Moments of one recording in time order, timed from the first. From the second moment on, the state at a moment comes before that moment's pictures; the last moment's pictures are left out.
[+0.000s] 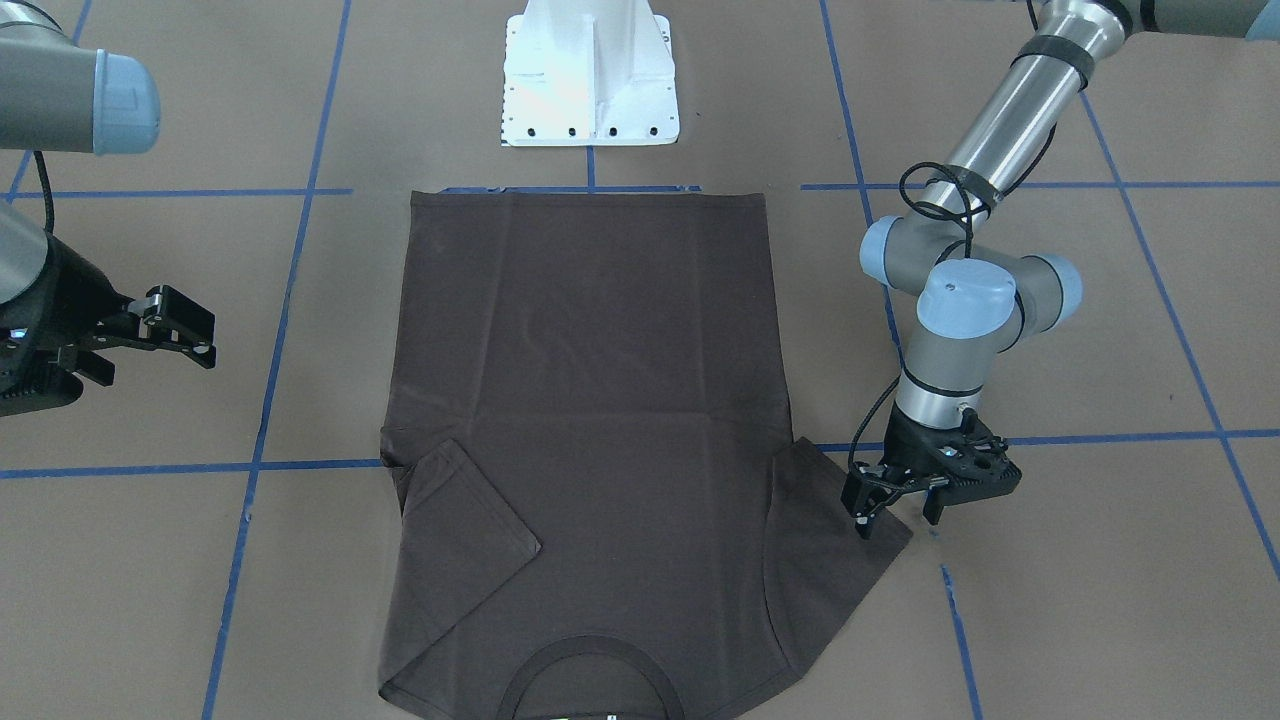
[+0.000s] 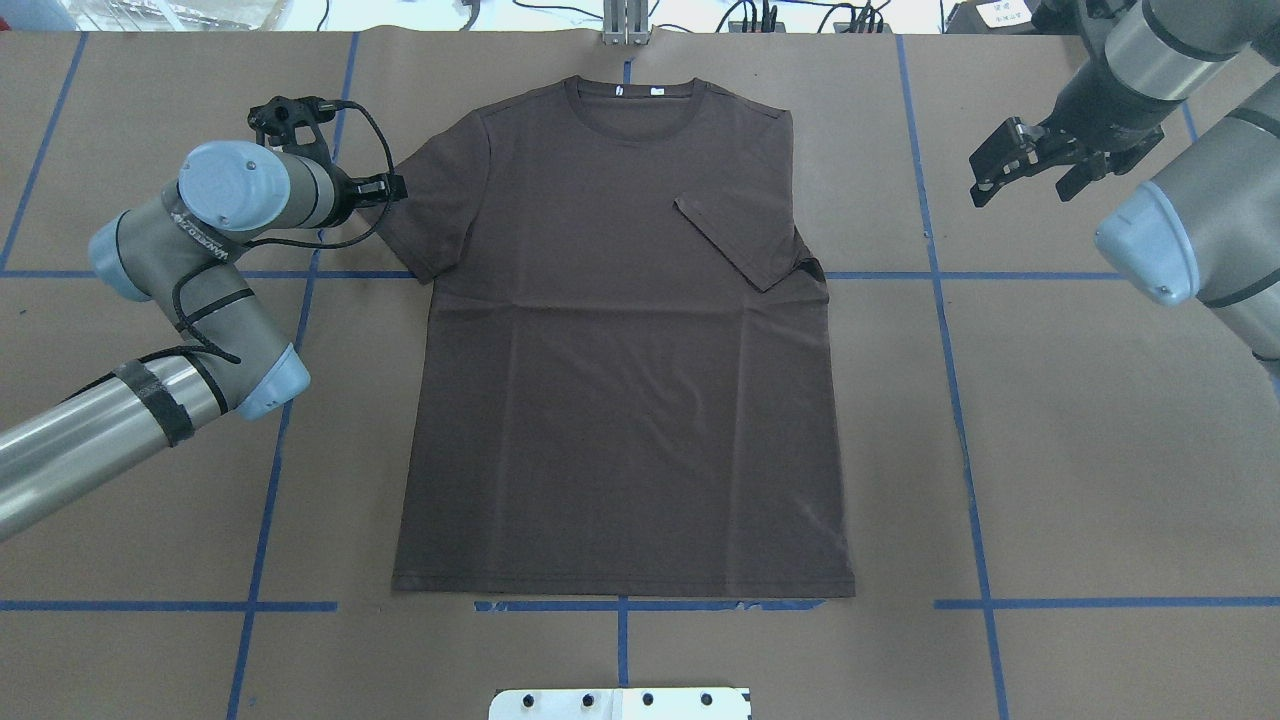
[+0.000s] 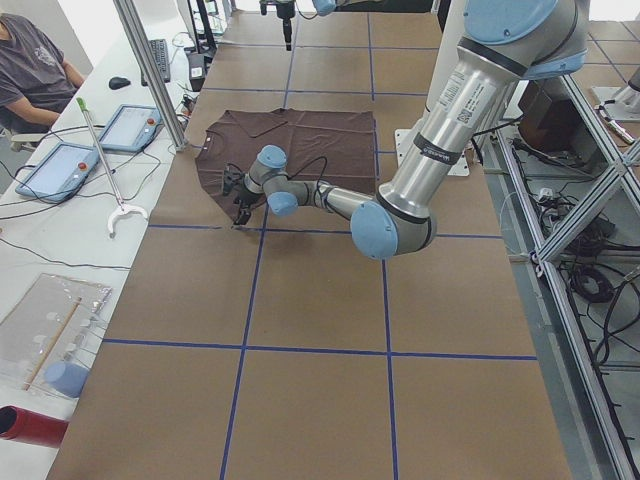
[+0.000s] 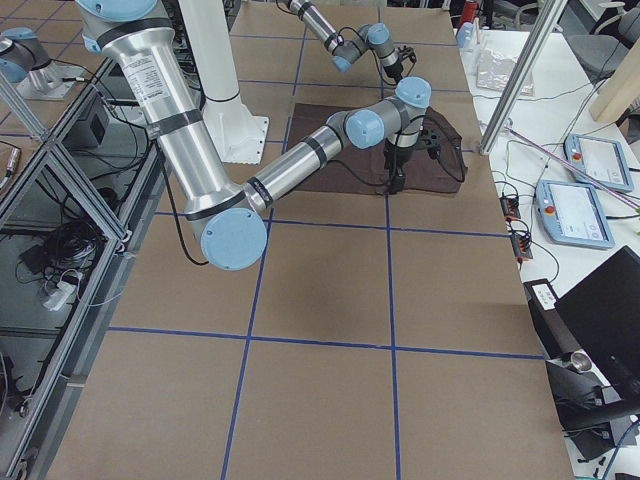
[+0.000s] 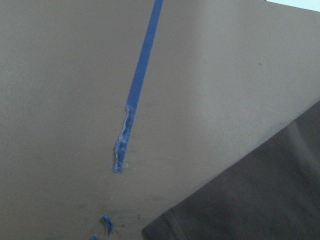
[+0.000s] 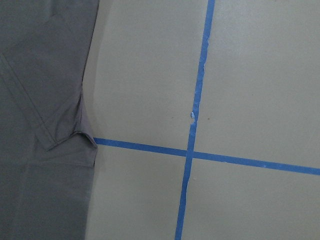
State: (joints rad) left arm -0.79 -2.14 -1.14 -2.36 -1.62 -1.22; right arm 1.09 -1.15 1.78 -1.73 2.30 0.54
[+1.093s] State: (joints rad) left arm -0.79 -2.16 -1.15 -2.35 -1.62 -1.21; right arm 1.09 -1.15 1.77 -1.72 2.30 0.55
